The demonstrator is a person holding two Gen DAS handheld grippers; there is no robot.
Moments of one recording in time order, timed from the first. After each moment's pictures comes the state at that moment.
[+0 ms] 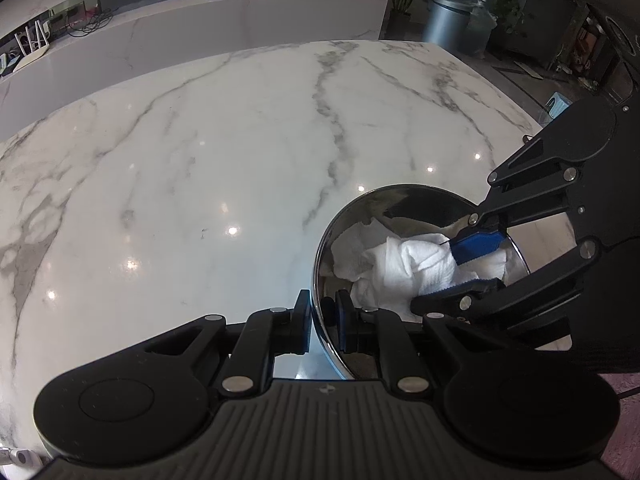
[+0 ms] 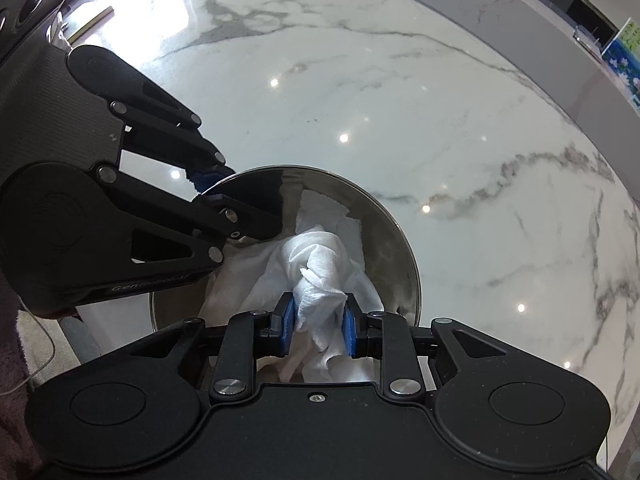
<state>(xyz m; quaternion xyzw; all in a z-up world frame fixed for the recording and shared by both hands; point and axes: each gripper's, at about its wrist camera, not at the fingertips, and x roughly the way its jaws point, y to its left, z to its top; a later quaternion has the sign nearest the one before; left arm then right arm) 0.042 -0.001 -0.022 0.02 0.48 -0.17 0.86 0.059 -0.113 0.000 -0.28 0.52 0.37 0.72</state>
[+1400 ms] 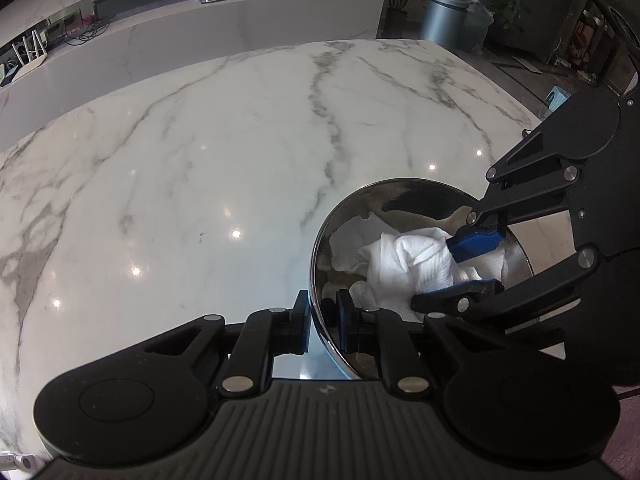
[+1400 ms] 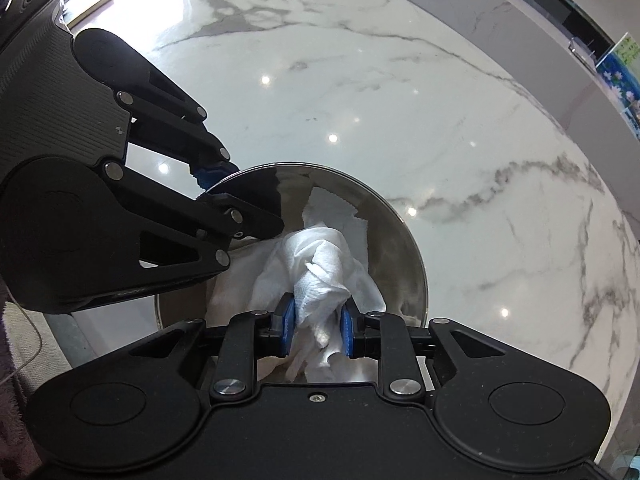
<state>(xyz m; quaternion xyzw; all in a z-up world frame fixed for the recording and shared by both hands) 0.039 -0.004 -0.022 0.04 0.48 -0.17 0.86 0.048 -0.115 0.003 -0.28 0.51 0.36 0.73</state>
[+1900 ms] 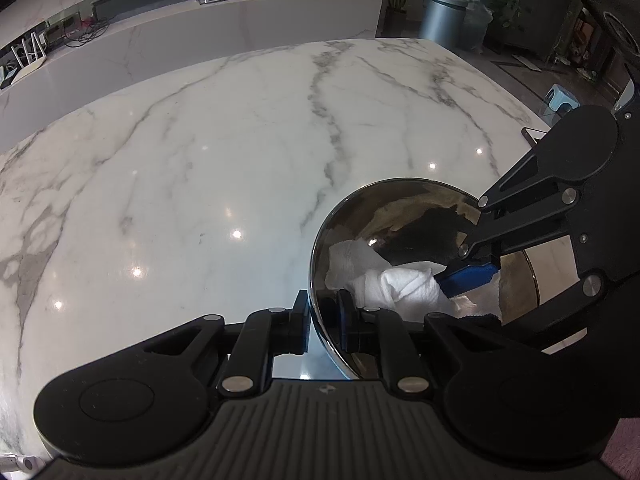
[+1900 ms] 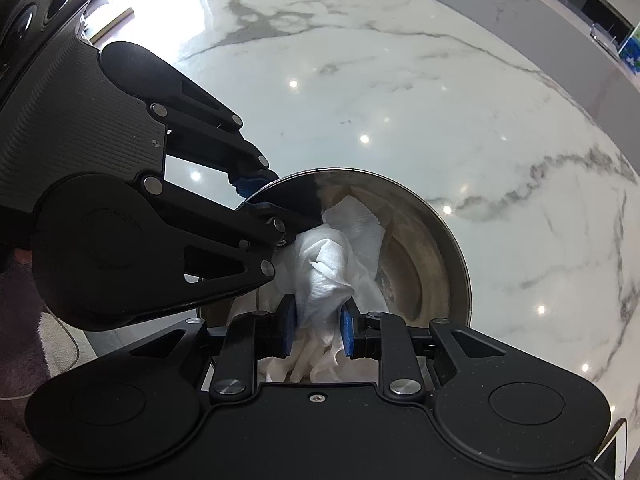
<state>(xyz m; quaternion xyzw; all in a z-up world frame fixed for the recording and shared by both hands) 0.039 -0.005 -0.022 0.04 0.47 -0.17 0.86 0.045 -0.113 0.003 -0.25 0.52 0.39 0.72</state>
